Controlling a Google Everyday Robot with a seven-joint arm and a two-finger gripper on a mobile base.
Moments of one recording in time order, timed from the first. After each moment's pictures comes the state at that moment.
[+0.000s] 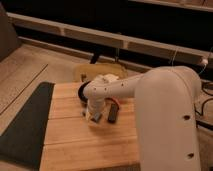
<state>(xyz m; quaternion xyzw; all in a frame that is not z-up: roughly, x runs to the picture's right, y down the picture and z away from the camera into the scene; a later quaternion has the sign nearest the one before) -0.062 0.165 0.854 -0.32 0.14 0.50 0.79</state>
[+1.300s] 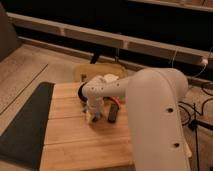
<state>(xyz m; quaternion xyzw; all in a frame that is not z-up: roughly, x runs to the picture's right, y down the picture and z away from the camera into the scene) -0.059 0.172 0.874 -0.33 0.15 0.44 0.82</state>
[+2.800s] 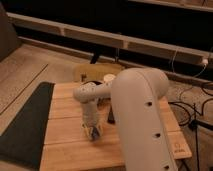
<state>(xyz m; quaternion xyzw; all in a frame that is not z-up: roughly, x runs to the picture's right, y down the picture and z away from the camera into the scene) -0.042 0.252 0.803 -0.44 0.37 0.41 0.71</state>
